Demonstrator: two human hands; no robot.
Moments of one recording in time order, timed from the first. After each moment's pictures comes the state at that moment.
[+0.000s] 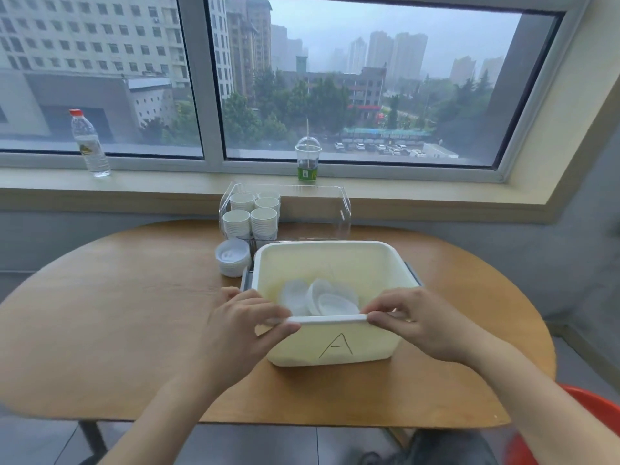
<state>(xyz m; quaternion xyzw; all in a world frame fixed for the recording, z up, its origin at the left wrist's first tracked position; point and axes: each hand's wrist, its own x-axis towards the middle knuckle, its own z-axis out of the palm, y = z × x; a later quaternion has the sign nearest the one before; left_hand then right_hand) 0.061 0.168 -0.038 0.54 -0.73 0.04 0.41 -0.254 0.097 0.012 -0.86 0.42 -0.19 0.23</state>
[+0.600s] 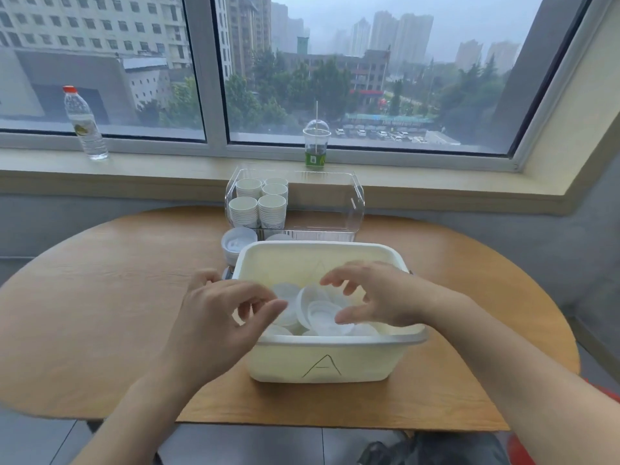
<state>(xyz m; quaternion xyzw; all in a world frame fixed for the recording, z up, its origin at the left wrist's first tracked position) 0.093 0.182 -0.010 0.54 -0.72 0.04 0.44 -0.168 0.065 0.031 -0.91 0.39 -0.02 0.18</state>
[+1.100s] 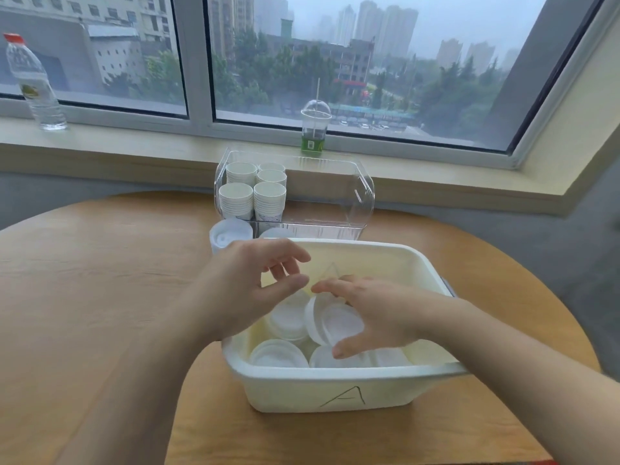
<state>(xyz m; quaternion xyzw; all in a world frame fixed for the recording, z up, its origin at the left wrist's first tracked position) 0.118 0.096 -0.009 0.49 -0.76 -0.16 0.39 -0.127 0.043 0.004 -0.90 0.40 0.12 0.12</state>
